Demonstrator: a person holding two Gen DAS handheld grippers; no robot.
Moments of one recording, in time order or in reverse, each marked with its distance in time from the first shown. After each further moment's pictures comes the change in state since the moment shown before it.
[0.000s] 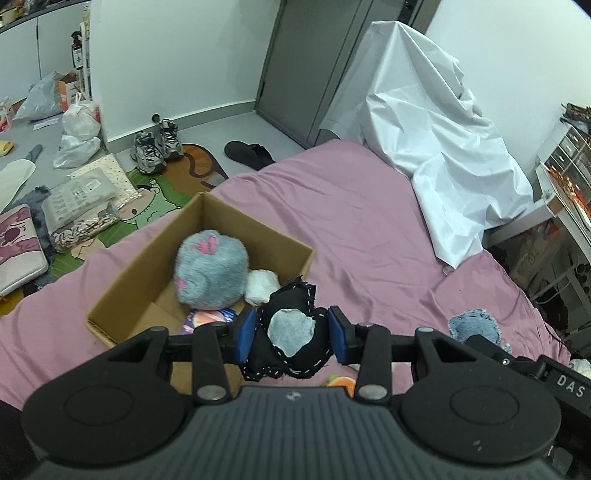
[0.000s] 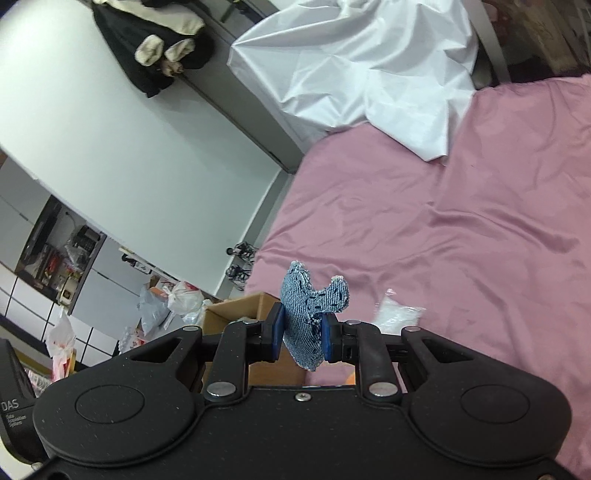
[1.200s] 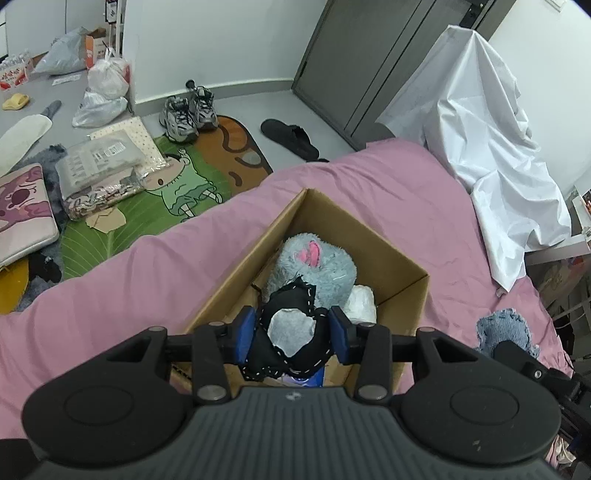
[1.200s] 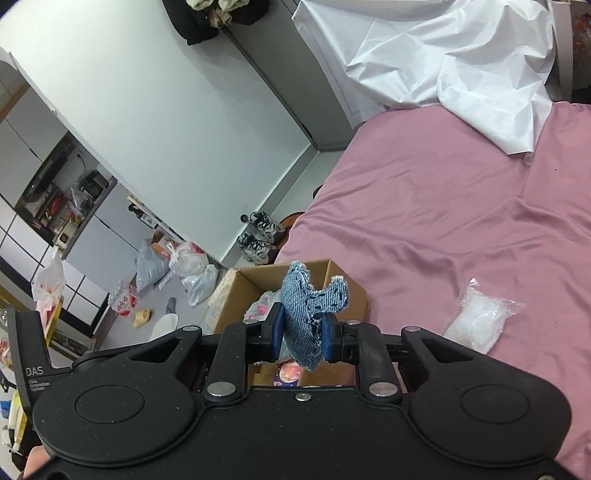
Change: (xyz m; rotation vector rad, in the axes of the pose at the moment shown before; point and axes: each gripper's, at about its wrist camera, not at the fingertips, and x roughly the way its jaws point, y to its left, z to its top) left arm 0.052 0.113 0.025 -0.109 0.079 0.000; right arm 0.065 0.080 -0.032 -0.168 0.070 -0.018
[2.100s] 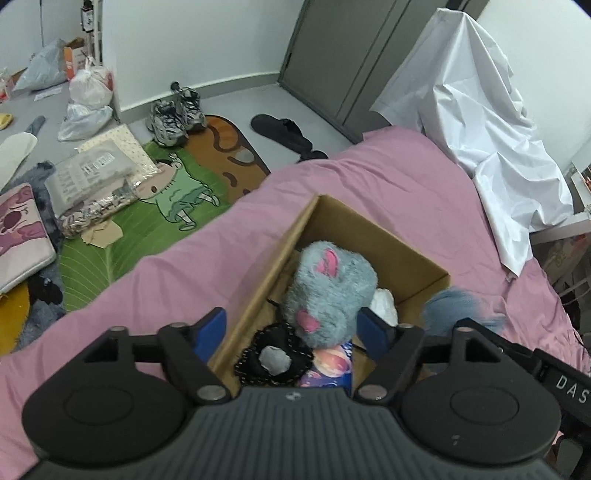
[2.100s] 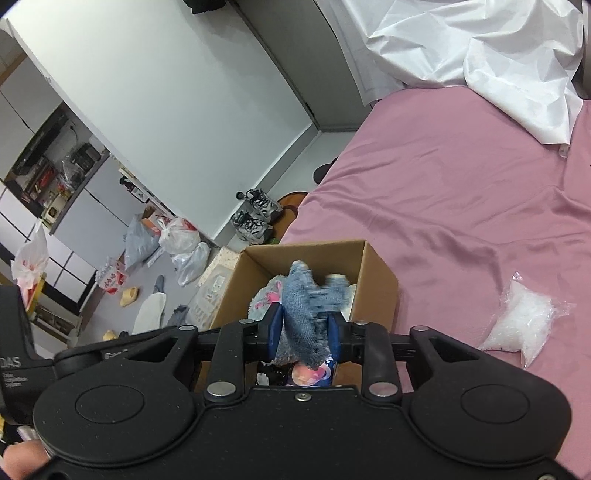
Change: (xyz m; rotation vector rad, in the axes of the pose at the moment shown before) left arm 0.011 0.015 0.017 0.075 0.022 -0.001; right arm 0.048 0.033 -0.008 -0.060 0.062 -0.044
